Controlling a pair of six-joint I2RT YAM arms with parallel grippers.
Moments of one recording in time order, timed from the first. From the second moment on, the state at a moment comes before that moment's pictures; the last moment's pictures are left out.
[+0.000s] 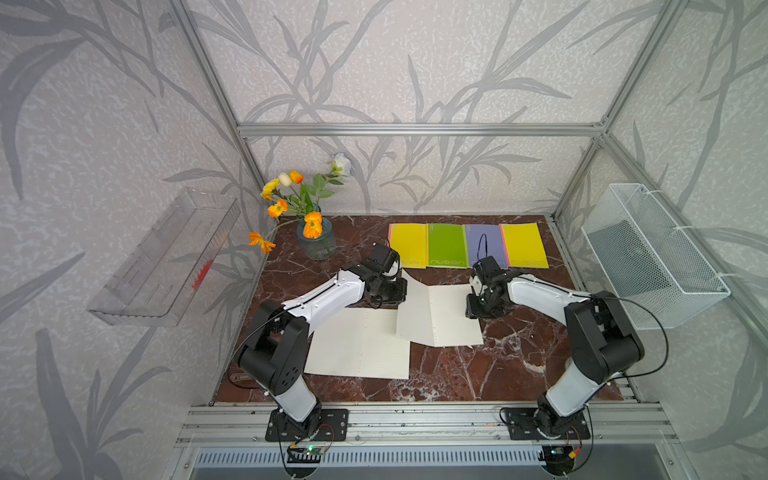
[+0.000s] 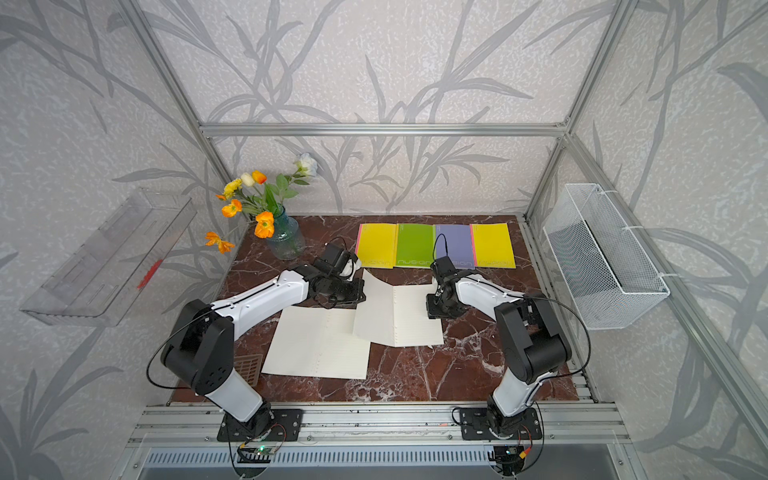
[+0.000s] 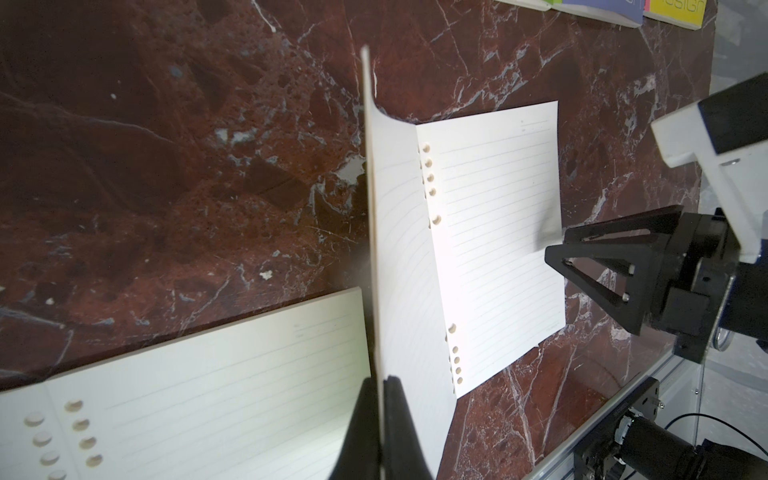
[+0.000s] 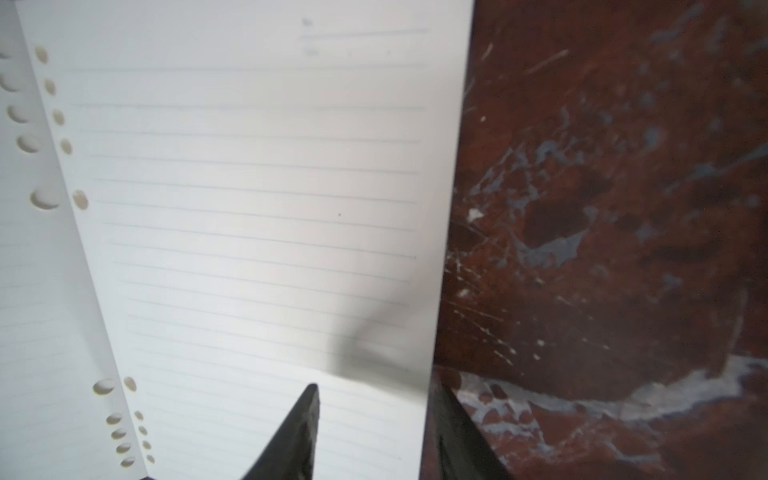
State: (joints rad) left arm -0.53 1.65 1.16 -0.59 0.30 -0.49; right arm 0.37 1.70 0.99 -0.64 -0.14 0.35
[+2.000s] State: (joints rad) left arm -0.71 1.71 1.19 -0.04 0.46 -0.68; right arm 0.27 1.44 0.97 -0.71 -0.19 0.34
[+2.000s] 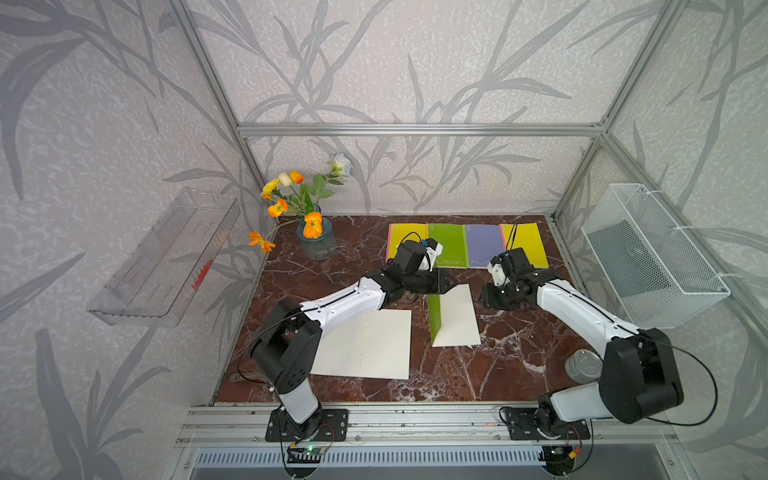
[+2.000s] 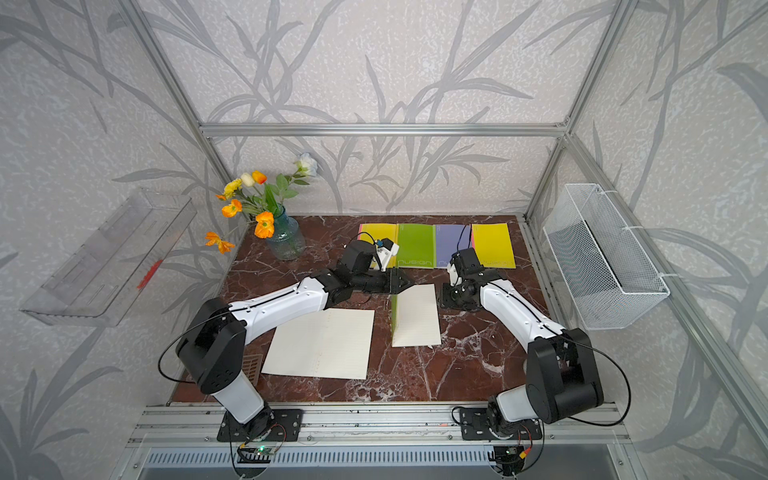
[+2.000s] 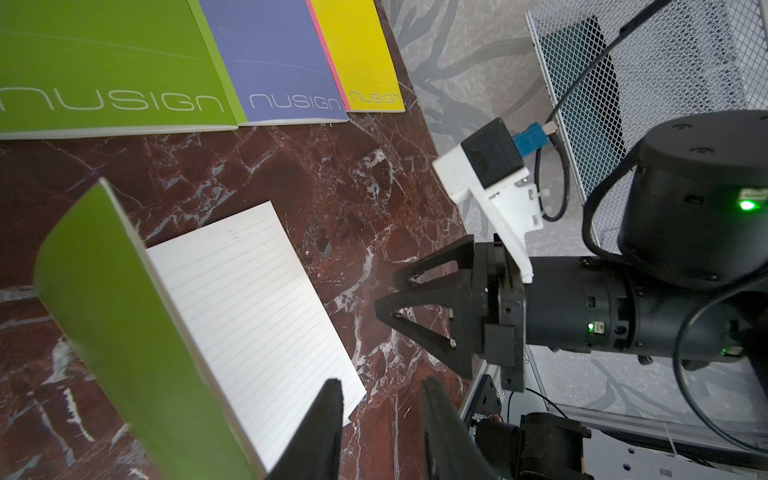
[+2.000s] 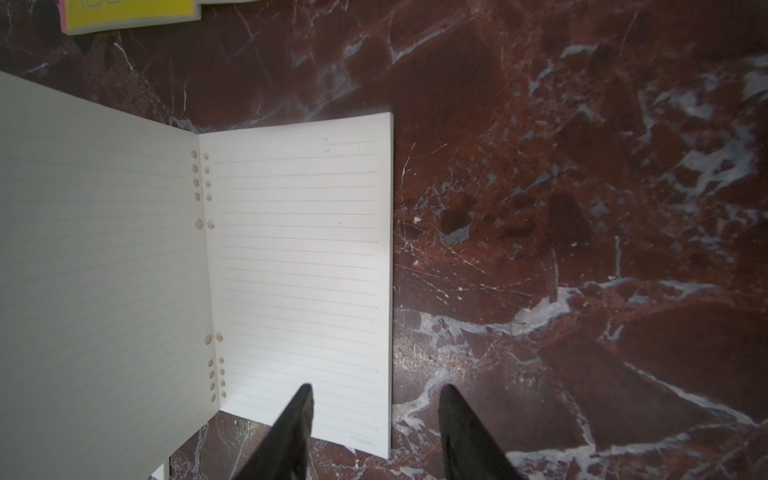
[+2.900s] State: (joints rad) left arm -0.72 1.82 1.19 0.11 0.55 -0.71; right arm 0.27 1.40 0.97 -0.76 -0.16 0.32
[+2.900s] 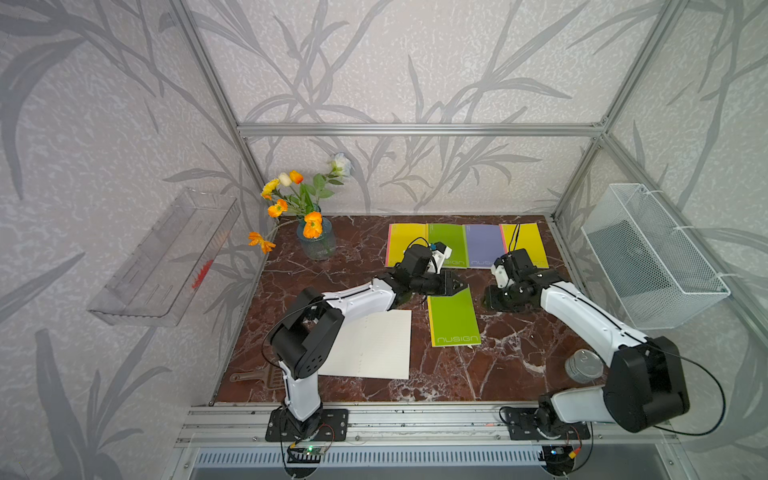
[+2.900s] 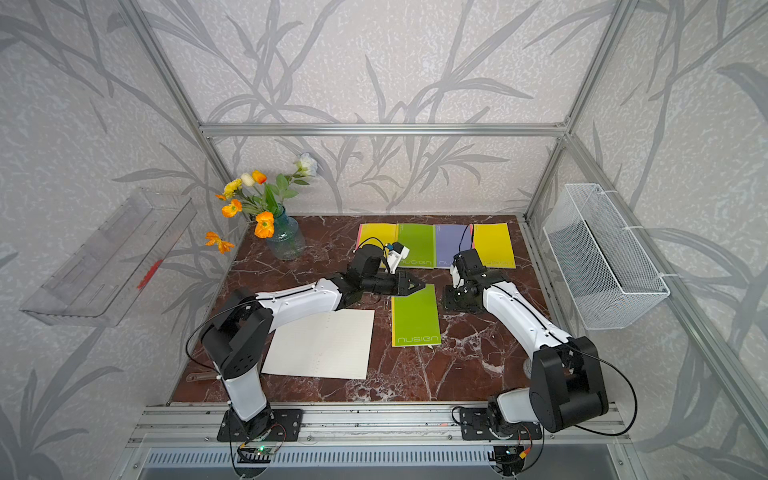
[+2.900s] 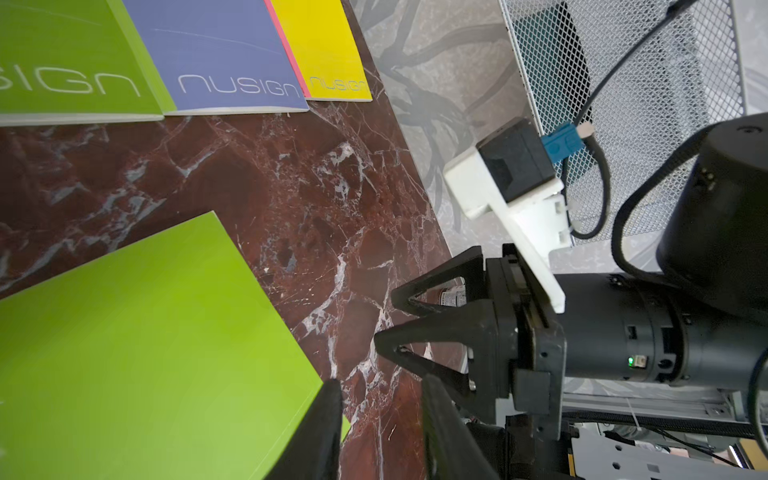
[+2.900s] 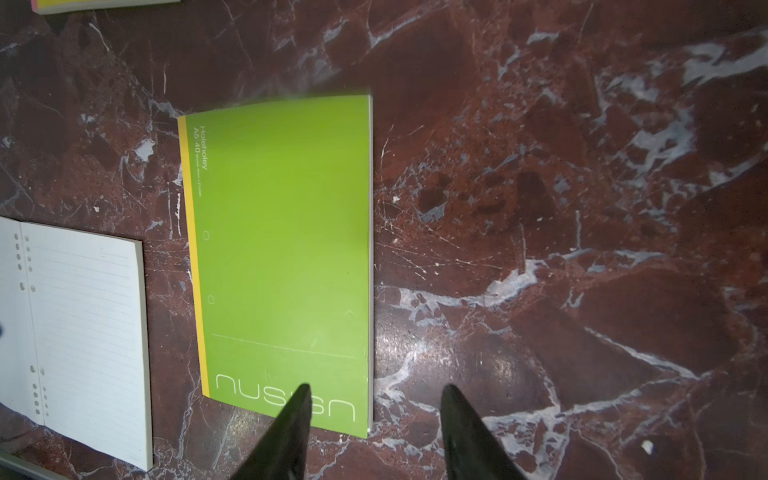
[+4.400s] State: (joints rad) left arm -0.76 1.83 1.09 -0.30 0.22 -0.68; right arm 0.36 1.65 0.95 -0.62 -0.19 0.35
